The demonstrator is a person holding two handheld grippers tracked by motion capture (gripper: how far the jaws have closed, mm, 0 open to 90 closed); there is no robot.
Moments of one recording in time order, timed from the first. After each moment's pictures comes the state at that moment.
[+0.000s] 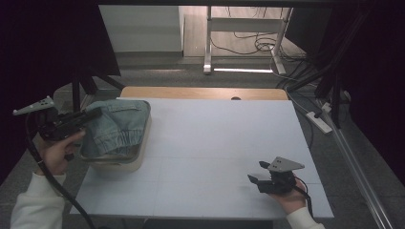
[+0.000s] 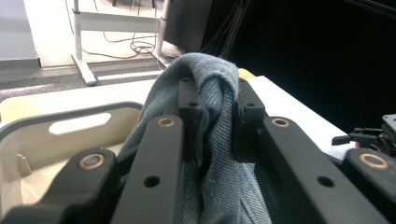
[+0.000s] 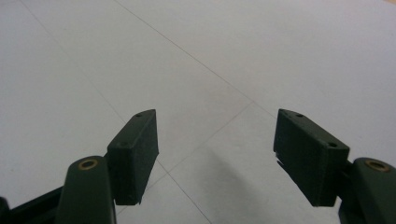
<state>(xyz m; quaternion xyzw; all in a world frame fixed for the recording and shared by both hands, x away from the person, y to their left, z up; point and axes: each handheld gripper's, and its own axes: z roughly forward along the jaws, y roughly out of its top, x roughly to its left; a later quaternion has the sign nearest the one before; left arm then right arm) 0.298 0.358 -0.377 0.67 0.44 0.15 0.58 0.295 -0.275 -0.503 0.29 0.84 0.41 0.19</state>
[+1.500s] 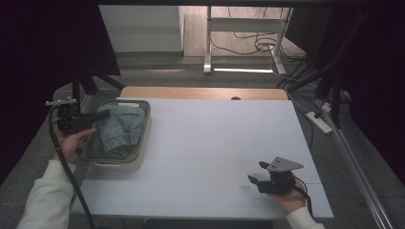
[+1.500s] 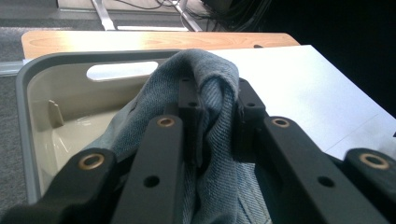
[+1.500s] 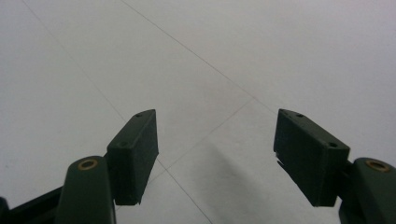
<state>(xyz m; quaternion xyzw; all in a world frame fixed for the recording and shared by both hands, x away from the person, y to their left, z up) 0.366 0.375 -0.433 0.68 0.51 0.11 0.51 0.296 -0.275 -0.506 0.29 0.85 0.40 0.18</state>
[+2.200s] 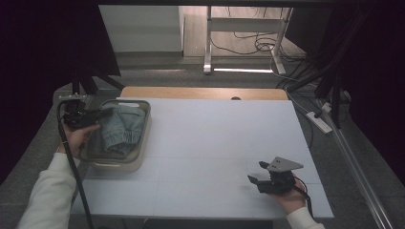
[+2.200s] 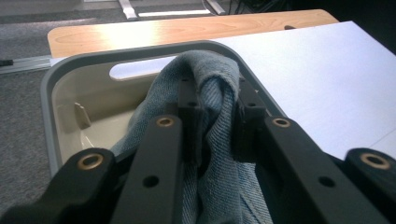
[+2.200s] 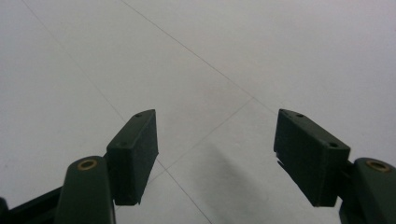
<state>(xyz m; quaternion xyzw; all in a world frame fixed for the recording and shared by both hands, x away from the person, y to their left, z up) 0.387 0.367 -0.435 0.71 0.52 0.14 0.45 0.296 -0.275 -0.506 0.29 0.85 0.40 0.19</state>
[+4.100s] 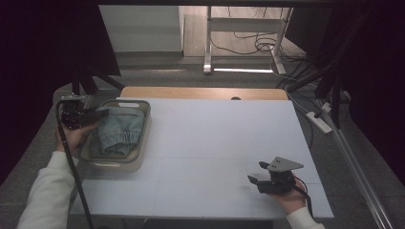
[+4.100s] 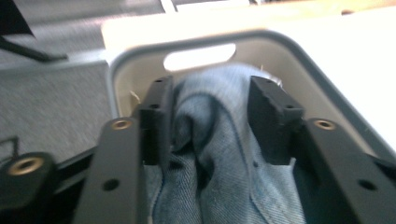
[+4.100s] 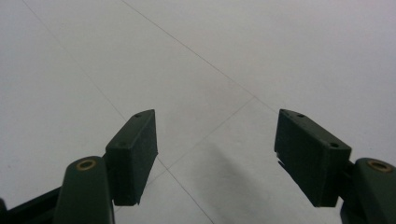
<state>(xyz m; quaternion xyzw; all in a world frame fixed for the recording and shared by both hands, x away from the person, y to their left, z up) 0.389 0.379 -0.438 0.70 0.54 0.20 0.41 0.296 -0.275 -0.506 0.29 0.85 0.40 0.18</state>
